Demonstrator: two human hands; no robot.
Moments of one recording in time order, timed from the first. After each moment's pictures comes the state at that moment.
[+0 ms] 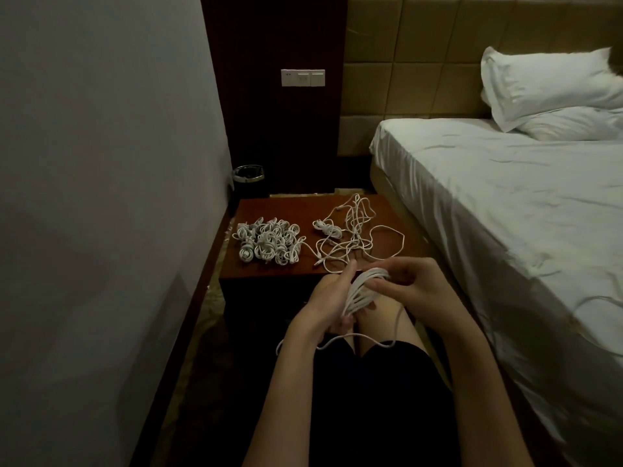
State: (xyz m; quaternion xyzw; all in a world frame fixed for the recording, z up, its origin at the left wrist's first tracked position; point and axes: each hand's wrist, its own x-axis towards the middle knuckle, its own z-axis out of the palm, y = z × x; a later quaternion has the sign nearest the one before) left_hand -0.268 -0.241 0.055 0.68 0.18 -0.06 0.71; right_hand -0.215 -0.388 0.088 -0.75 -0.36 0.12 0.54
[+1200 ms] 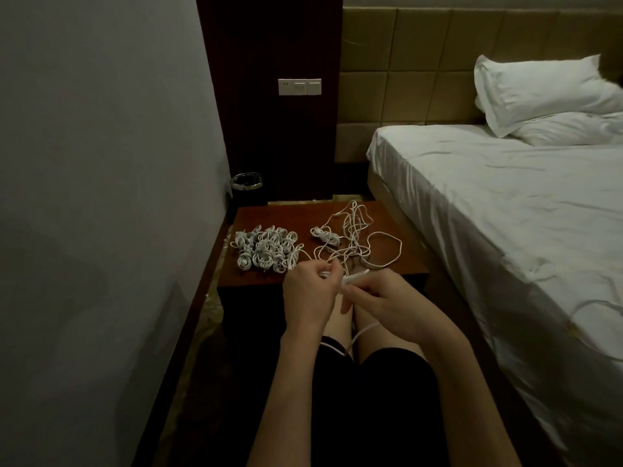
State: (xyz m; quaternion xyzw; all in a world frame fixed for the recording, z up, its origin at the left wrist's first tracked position) left_hand -0.269 -0.233 0.059 0.82 0.20 0.33 0.43; right_hand -0.227 -0.364 0.100 -0.81 -0.42 0.16 0.38
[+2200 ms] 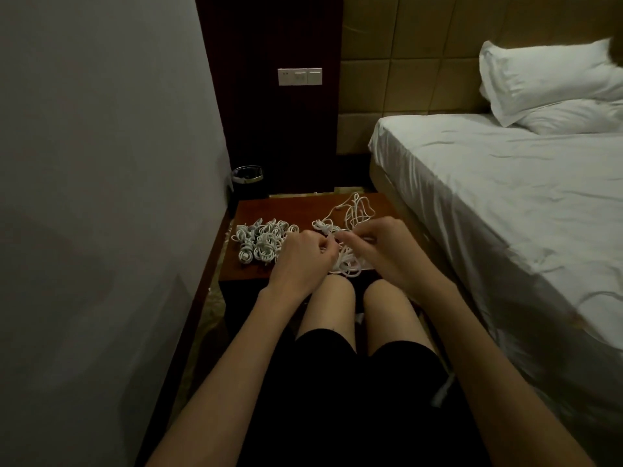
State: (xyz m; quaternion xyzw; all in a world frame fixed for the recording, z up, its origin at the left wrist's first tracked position) left_hand -0.256 -0.196 0.083 0.91 0.11 0.25 0.31; right_hand -0.190 -0.336 0.112 -0.80 -0.47 -0.05 0.38
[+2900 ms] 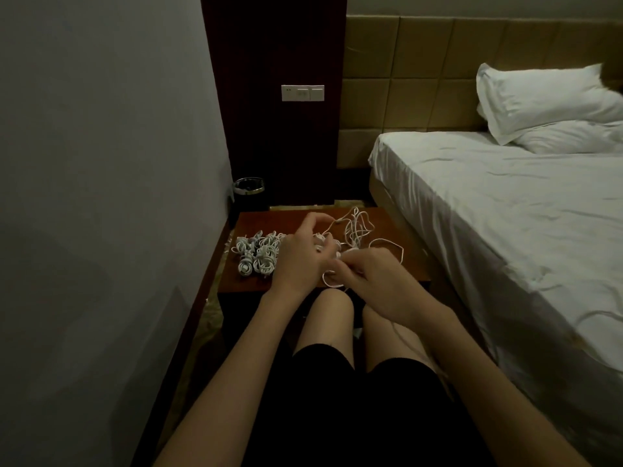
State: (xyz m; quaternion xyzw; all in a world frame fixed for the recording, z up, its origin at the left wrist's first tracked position) left_hand -0.247 -0.193 0.091 0.85 0.07 0.34 0.40; right_hand -0.211 -0.338 0.115 -0.78 -0.52 0.01 0.34
